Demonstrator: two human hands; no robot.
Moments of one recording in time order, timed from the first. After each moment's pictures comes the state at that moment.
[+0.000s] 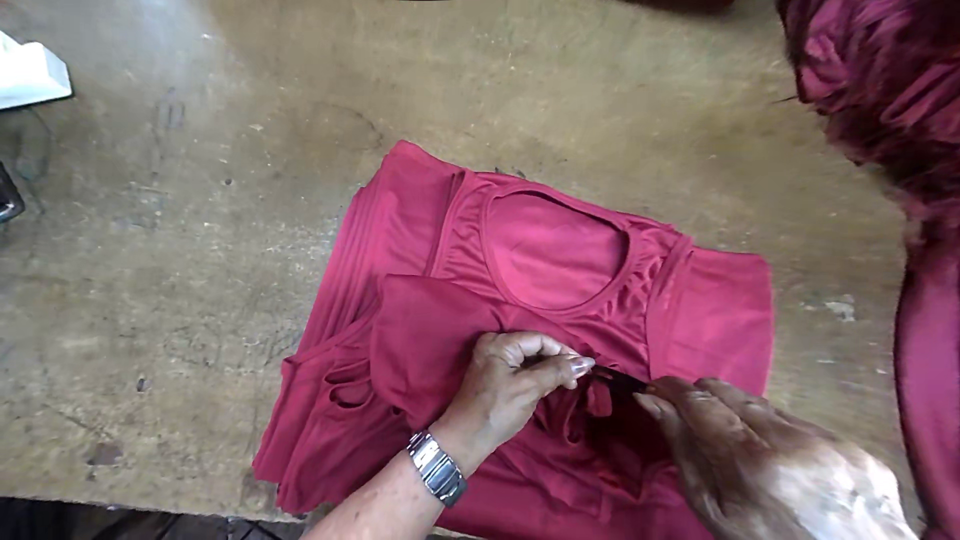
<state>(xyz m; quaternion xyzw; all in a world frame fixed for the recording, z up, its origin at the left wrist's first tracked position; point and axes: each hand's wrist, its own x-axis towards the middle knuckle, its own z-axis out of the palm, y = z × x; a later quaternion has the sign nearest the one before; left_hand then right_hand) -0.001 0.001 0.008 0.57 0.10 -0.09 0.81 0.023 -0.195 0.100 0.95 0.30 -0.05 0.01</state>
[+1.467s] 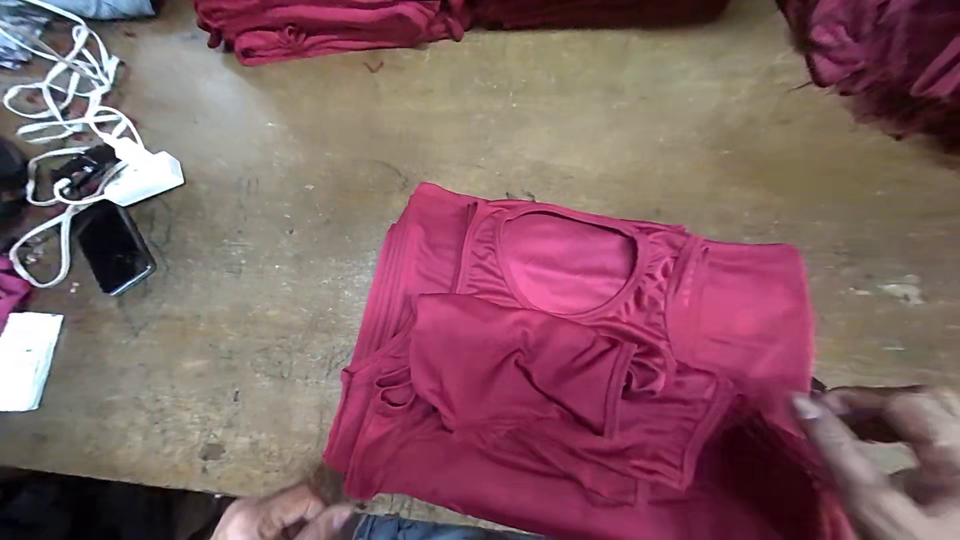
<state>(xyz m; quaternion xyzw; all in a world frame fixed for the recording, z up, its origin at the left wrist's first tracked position) -0.187 0.196 0.095 0.87 0.13 -0.22 0.43 0.019 -0.278 0.087 0.97 0.11 -0.06 -0.23</state>
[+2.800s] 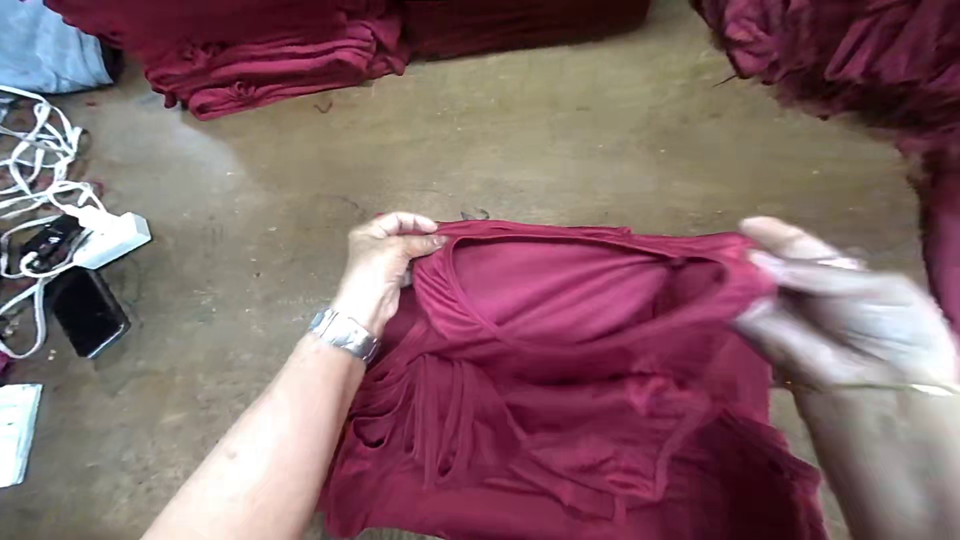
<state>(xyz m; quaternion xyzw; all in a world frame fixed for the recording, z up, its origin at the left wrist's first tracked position) 0.128 0.116 0.055 0.66 0.25 -0.04 0.71 0.133 -0.251 0.058 0.52 -0.09 -0.13 -0.84</state>
